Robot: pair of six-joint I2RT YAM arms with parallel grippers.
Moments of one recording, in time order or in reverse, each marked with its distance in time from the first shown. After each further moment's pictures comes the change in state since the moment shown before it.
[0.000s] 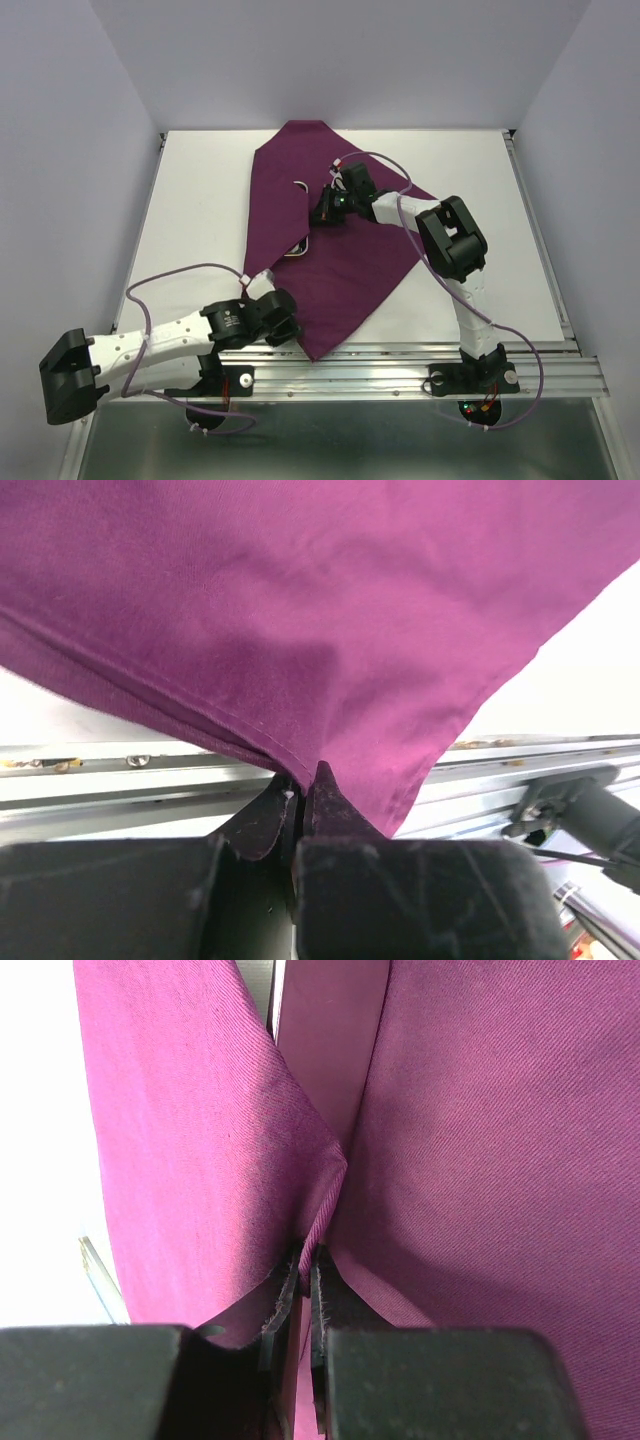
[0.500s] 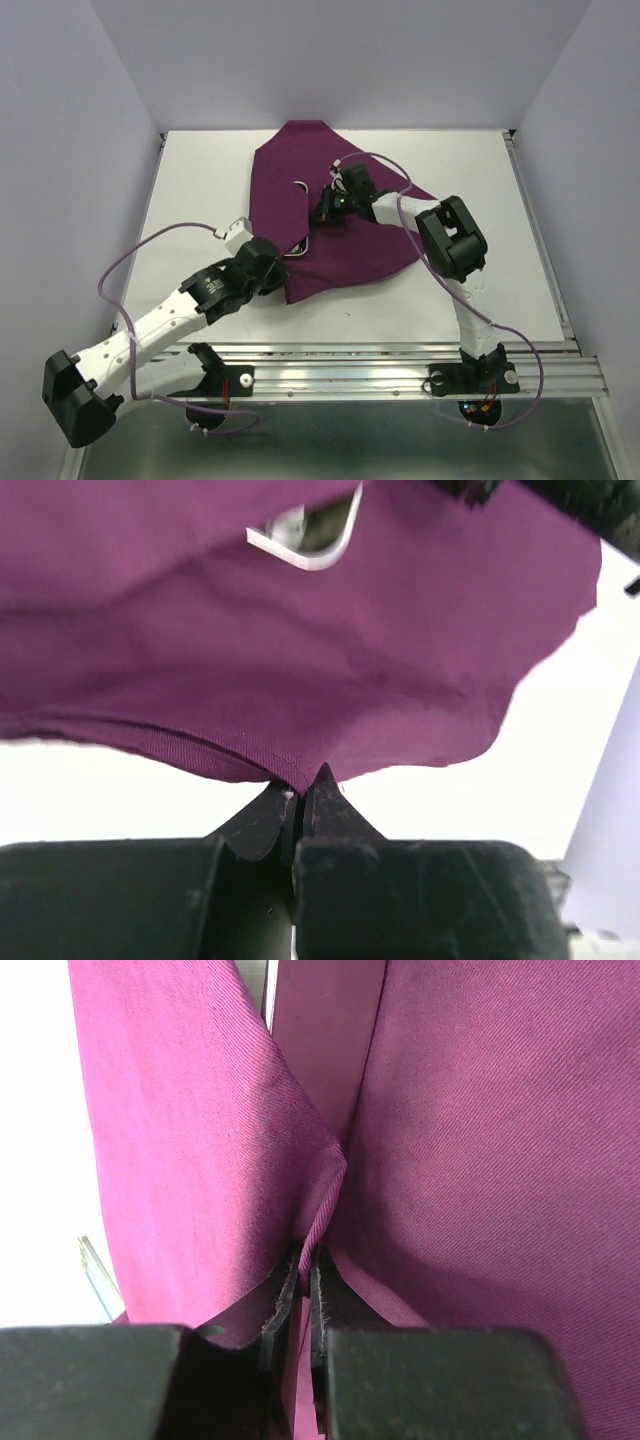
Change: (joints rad) left arm 0.274 -0.016 0.289 -0.099 -0.151 0.226; right arm 0.000 0.000 -0.004 -0.001 0.000 -0.001
